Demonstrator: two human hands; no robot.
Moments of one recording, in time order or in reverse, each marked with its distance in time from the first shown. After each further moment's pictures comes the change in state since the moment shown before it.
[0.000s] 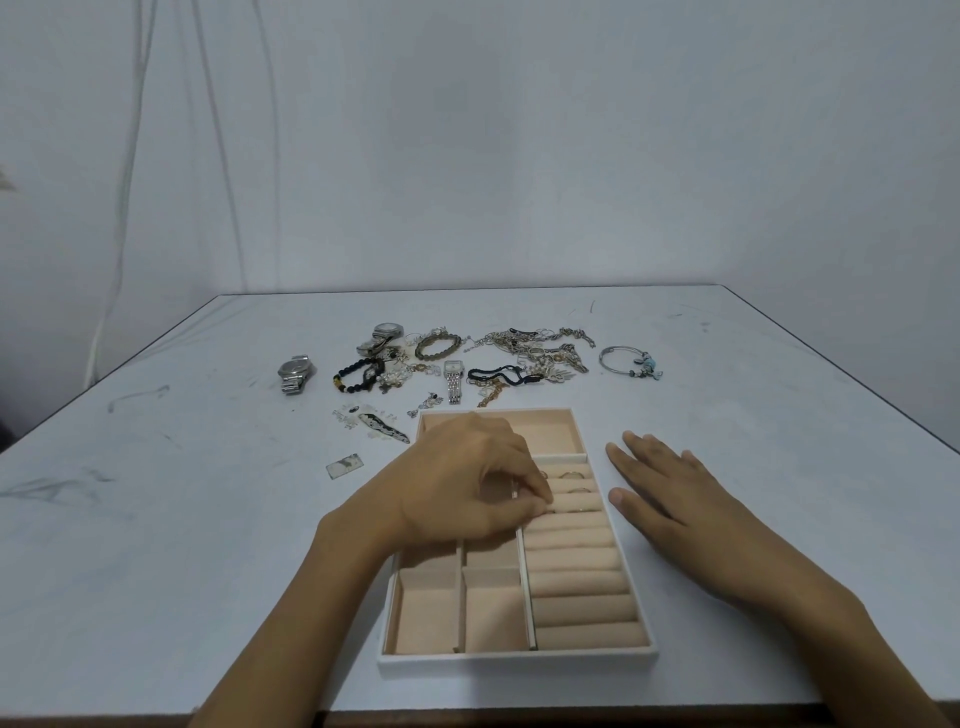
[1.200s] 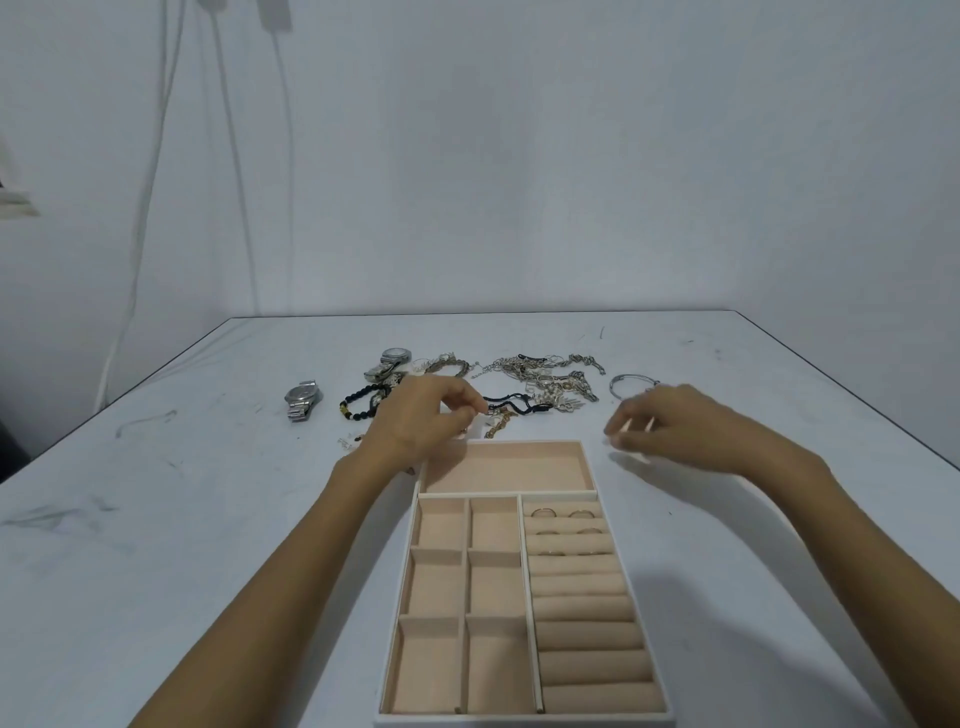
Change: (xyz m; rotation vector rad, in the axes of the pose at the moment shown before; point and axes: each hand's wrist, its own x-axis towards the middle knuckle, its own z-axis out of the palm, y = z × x) left_hand 0.033 -0.097 -0.013 -0.070 0.206 -0.585; right_hand 0.080 0.001 -0.073 0.015 -0.017 -0.015
